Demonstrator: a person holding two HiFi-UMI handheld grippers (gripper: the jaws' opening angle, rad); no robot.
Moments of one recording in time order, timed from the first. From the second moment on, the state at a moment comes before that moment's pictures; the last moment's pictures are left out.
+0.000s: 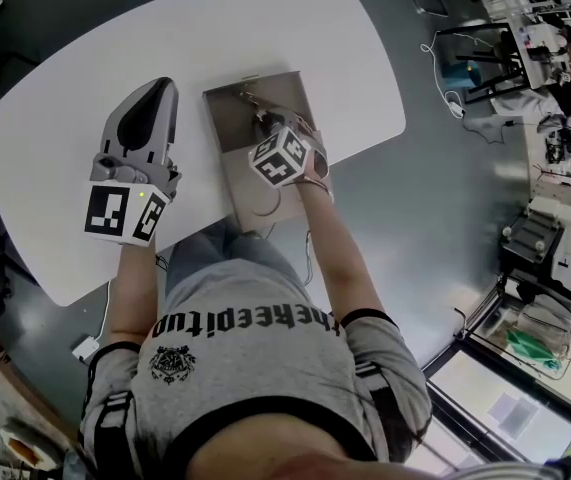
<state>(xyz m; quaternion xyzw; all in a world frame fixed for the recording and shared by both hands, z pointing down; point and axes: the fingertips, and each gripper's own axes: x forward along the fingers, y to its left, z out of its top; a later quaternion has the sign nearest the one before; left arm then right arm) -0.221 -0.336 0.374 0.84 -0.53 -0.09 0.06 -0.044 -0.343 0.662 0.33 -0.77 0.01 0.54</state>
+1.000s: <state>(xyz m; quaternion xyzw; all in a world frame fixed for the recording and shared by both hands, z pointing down) -0.159 -0.298 0.348 0.84 -0.53 -0.09 0.04 -0.001 -0.311 0.544 0.45 -0.85 0.15 0.21</state>
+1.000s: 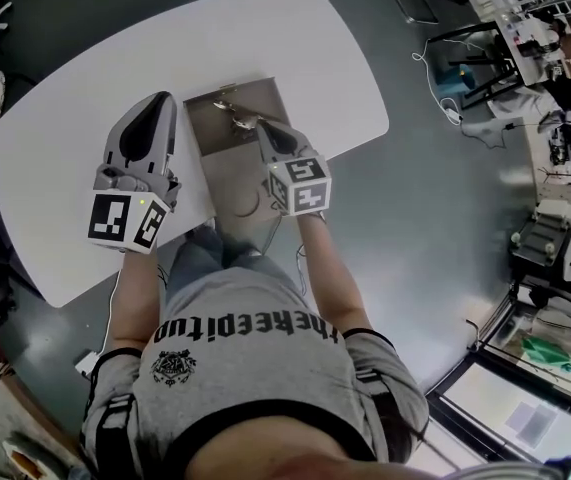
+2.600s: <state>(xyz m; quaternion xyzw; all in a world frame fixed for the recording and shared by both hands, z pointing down) -0.085 -0.152 0.282 0.82 -0.56 -0.12 -0.03 0.106 -0.180 0.351 0.49 -0.87 0.04 0.01</state>
